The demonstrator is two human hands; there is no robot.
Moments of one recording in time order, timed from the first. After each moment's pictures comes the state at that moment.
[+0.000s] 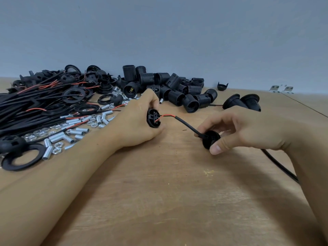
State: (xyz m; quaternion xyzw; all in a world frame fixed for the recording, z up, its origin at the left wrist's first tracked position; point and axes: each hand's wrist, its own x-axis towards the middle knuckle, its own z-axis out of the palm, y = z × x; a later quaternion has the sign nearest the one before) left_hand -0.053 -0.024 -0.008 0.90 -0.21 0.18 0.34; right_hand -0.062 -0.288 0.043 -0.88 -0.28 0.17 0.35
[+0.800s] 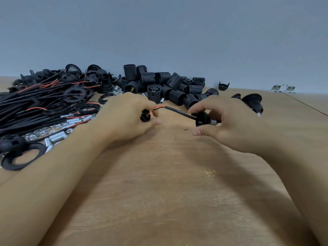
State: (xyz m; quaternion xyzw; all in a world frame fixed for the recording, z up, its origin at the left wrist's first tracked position) left_hand -0.051 -0.008 0.005 0.94 -0.22 0.23 0.12; right_hand -0.058 -0.262 0.027 -0.92 -0.28 -0.09 0.27
